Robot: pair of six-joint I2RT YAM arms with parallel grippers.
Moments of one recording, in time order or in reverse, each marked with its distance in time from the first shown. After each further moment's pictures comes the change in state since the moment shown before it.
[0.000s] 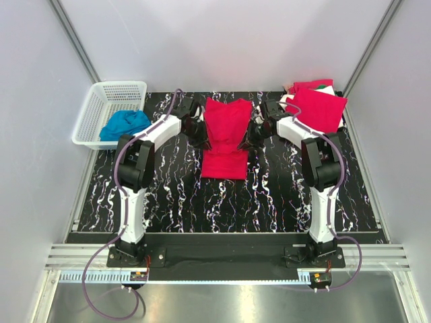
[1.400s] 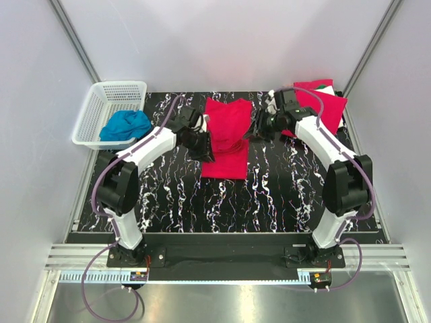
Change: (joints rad) left arm -0.081 -0.324 -0.278 -0.018 0.003 0.024; right arm -0.023 -0.327 -0.039 -0.108 0.017 -0.015
